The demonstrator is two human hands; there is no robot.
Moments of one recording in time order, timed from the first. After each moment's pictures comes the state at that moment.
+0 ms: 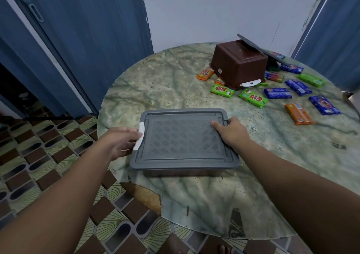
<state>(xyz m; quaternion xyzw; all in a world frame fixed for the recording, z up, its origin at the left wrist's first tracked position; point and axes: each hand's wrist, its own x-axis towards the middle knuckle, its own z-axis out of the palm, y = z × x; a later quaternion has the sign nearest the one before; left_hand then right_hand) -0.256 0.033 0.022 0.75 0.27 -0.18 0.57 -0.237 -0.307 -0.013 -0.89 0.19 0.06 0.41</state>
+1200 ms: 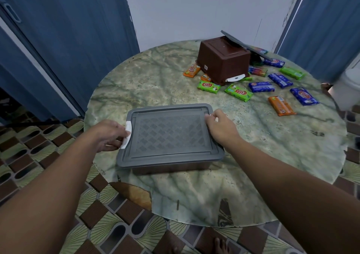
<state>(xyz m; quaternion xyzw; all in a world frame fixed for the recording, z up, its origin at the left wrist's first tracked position) -0.243 0.027 0.033 0.84 0.23 -0.22 0.45 -0.261 -0.313 -0.007 -0.88 0.16 0.01 0.45</state>
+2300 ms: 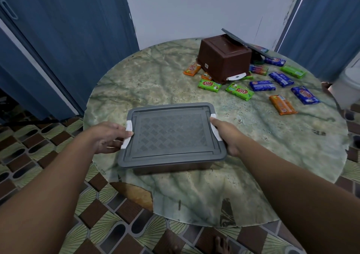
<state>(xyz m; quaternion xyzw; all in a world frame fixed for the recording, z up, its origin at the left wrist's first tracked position) -0.235 0.042 0.021 0.78 0.23 -0.27 0.52 -0.265 -0.318 -0.008 -0.65 0.26 0.18 0.69</state>
